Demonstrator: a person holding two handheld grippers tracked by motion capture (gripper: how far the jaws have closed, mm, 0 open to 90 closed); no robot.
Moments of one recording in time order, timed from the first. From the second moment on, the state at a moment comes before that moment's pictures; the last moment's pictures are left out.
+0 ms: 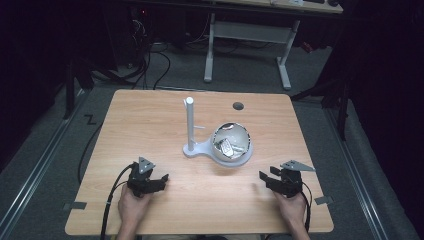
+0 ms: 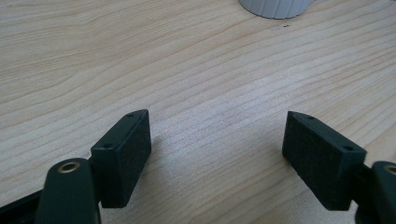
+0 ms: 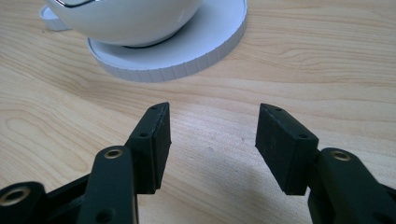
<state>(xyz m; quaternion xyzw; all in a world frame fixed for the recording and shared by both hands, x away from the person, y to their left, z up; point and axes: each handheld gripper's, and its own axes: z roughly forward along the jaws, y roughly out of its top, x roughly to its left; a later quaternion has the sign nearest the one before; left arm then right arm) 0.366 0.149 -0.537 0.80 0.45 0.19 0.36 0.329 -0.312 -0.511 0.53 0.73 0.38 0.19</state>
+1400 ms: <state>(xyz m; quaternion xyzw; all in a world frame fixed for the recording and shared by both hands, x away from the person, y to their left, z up) 0.366 0.149 -0.537 0.80 0.45 0.19 0.36 0.340 -0.298 -0.531 0.52 0.76 0.32 0.23</state>
